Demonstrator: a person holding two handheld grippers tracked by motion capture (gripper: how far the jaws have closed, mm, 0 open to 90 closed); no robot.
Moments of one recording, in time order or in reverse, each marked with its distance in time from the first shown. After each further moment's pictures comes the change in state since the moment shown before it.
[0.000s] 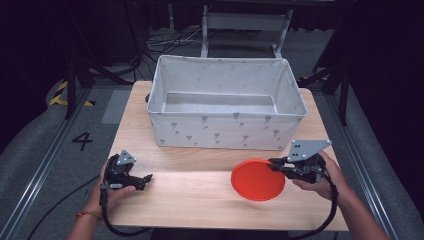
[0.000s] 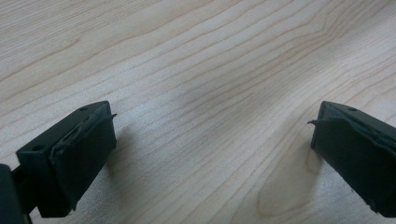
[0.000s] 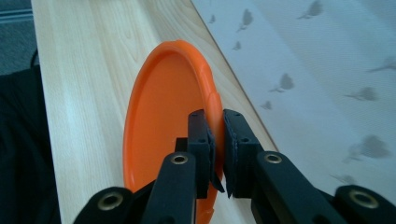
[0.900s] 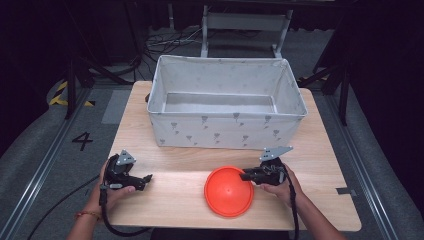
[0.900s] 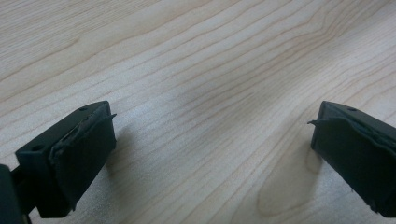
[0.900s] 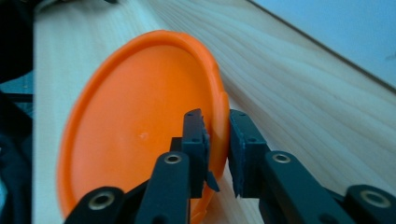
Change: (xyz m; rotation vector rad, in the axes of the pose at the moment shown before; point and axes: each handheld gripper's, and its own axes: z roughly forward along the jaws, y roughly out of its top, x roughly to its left) left arm 0.000 0.000 0.000 0.003 -0.006 0.001; right arm -0.001 -0.051 0.124 -0.097 0.225 0.353
